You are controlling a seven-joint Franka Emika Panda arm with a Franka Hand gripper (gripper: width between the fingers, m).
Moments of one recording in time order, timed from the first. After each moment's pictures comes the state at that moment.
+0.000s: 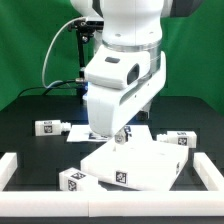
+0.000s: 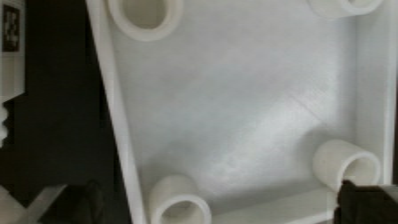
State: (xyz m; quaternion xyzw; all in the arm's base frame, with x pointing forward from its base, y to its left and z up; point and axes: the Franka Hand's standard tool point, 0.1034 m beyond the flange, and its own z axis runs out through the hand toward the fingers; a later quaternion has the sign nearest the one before) arm 0.569 0.010 0.092 -0.87 -0.47 0.09 0.08
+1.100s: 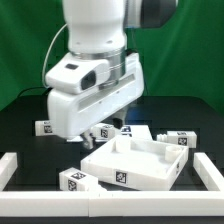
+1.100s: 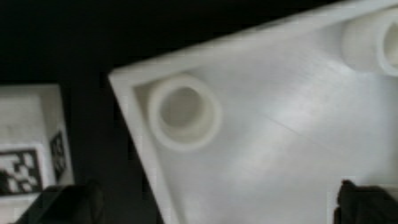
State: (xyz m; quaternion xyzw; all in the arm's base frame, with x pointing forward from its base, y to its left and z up) arm 0.558 -0.054 0.073 -0.90 -0.42 0.07 0.08
